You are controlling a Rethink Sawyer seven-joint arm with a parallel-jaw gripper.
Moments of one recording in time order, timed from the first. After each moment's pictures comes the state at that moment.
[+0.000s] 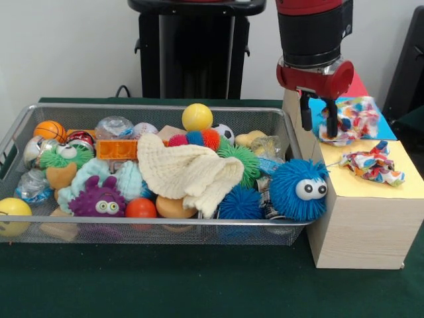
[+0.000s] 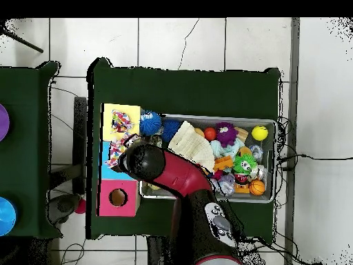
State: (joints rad) arm -0.17 -0.70 0.12 1.89 0.40 0.34 2.14
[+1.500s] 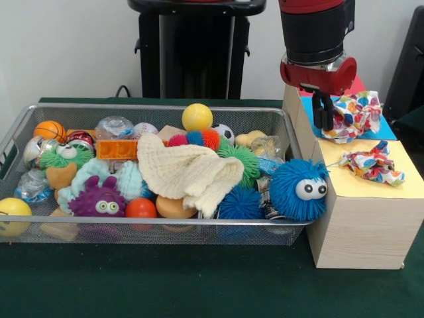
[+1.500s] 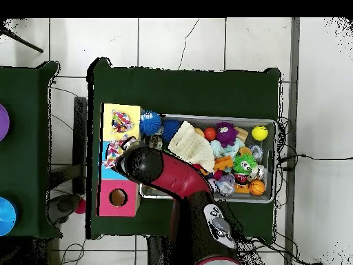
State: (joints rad) arm -0.18 -0.71 0.14 1.91 0.40 0.34 2.14
